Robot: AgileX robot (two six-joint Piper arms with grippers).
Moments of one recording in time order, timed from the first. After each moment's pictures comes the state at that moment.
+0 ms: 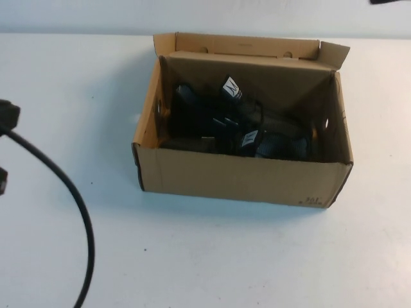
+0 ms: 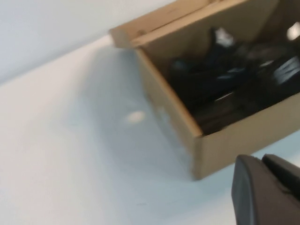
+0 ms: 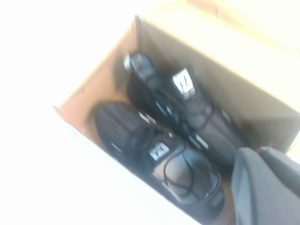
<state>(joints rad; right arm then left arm) 0.29 1.42 -1.85 0.28 1.24 -0.18 -0.20 0.80 -0.96 -0.36 0.76 0.65</state>
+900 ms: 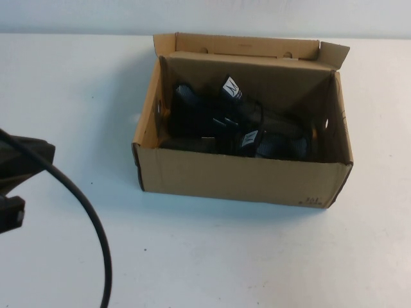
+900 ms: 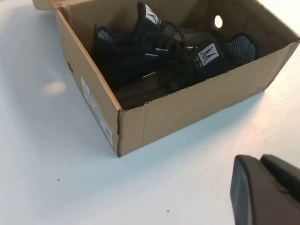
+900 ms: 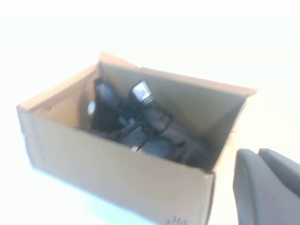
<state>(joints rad) 0.29 0.32 -0.39 0.41 0.31 -0.34 -0.20 0.80 -0.95 -0.54 0.91 0.61</state>
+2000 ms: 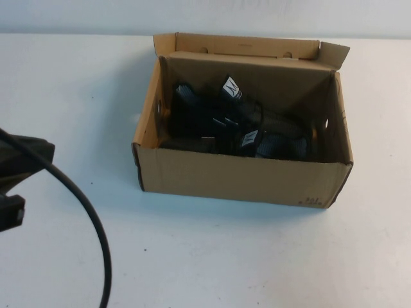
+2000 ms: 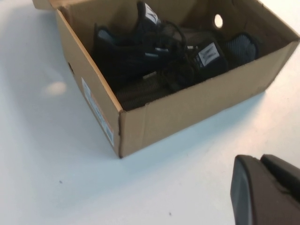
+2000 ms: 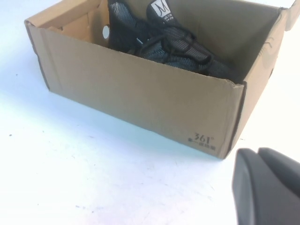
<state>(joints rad) 0.29 0.27 -0.28 0.43 0.43 -0.34 -0.20 0.80 -0.95 -0.54 0.91 0.61</state>
